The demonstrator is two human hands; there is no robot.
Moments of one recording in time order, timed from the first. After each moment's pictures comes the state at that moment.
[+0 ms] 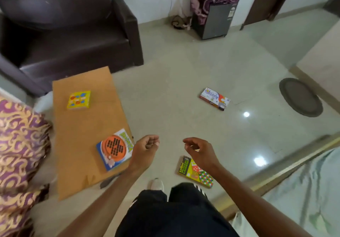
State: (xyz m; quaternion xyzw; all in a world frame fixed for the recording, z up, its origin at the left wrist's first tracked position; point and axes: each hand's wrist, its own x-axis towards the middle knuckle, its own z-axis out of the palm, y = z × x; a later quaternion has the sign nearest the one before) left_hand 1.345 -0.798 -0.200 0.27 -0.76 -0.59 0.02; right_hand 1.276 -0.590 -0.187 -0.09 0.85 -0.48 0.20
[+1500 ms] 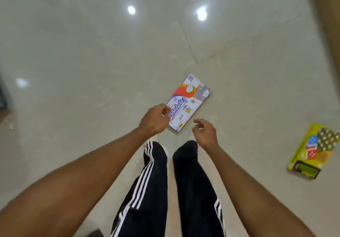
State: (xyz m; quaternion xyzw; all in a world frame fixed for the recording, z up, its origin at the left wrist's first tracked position) left_hand 0.200 -0.569 -0.649 -0.36 -0.77 -0.03 -0.53; right_hand 0.400 -0.561 -0.669 0.72 0.43 -0.54 0.05
